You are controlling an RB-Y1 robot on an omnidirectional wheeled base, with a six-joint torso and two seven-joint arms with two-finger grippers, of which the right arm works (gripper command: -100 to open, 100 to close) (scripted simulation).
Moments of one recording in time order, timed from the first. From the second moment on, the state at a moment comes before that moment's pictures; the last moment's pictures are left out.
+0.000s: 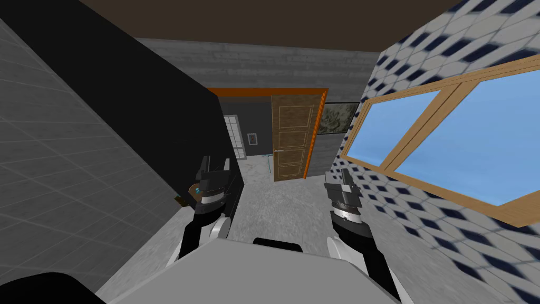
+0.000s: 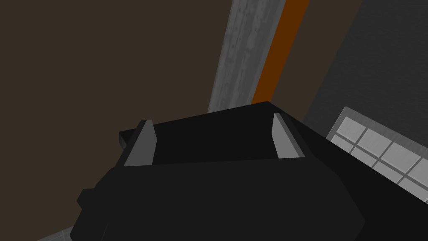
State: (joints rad) arm 0.54 0.02 0.03 -2.22 -0.02 -0.59 -0.10
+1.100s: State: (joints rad) arm 0.35 -0.04 0.01 -1.92 -0.05 -0.58 -0.08
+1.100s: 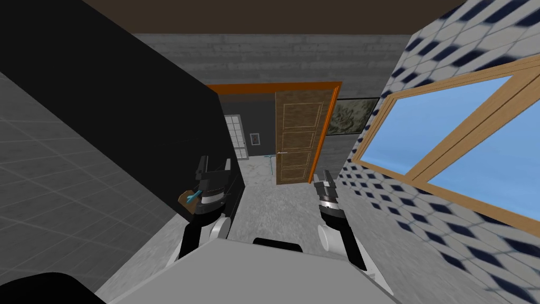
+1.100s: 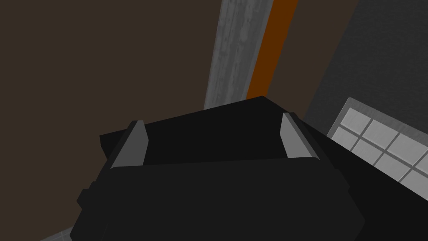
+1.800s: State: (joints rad) arm 0.24 -0.06 0.00 -1.74 -0.07 -0.58 -0.07
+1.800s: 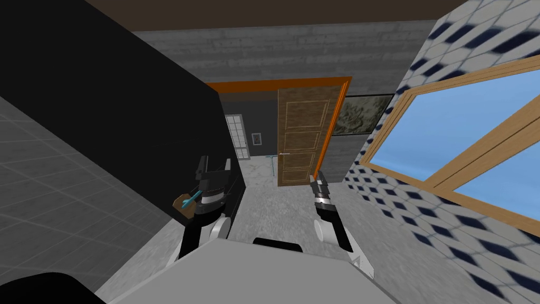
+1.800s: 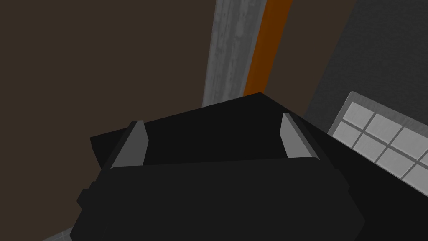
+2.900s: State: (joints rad) arm 0.07 -0.10 -0.02 -1.46 -0.09 -0.57 -0.06
